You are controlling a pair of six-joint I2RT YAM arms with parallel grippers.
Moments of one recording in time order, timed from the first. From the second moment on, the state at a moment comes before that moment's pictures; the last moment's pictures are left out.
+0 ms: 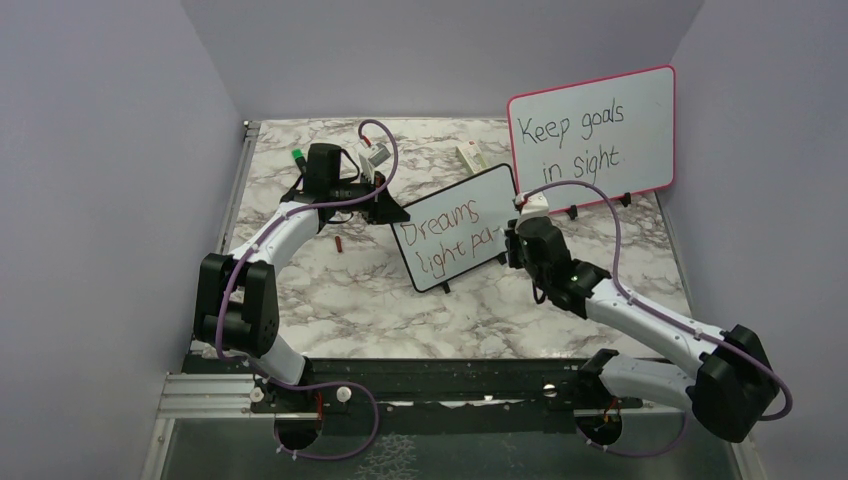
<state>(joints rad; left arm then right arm) -0.22 1.58 1.09 -0.18 1.00 -0.01 0.68 1.11 0.65 -0.08 0.44 0.21</state>
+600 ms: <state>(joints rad) -0.22 1.58 1.09 -0.18 1.00 -0.01 0.68 1.12 0.65 -0.07 0.41 0.19</state>
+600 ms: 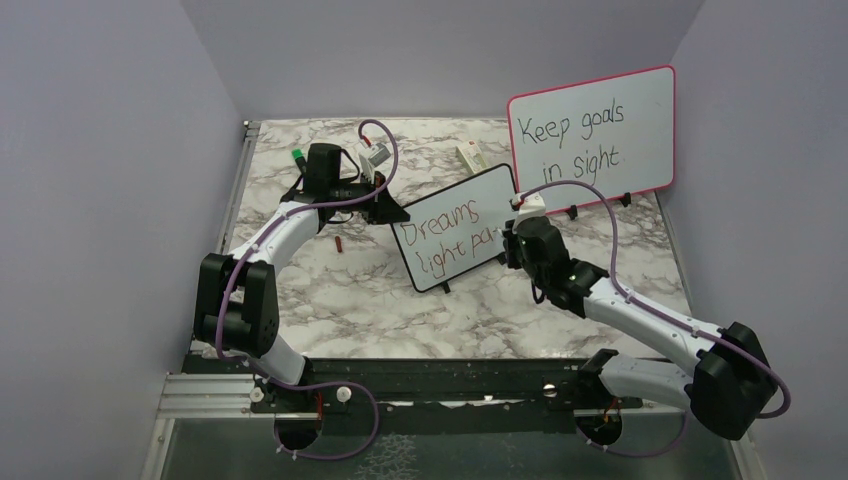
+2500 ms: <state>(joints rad) -0.22 1.58 1.09 -0.18 1.00 -0.01 0.65 1.09 0.71 -0.08 0.43 0.16</state>
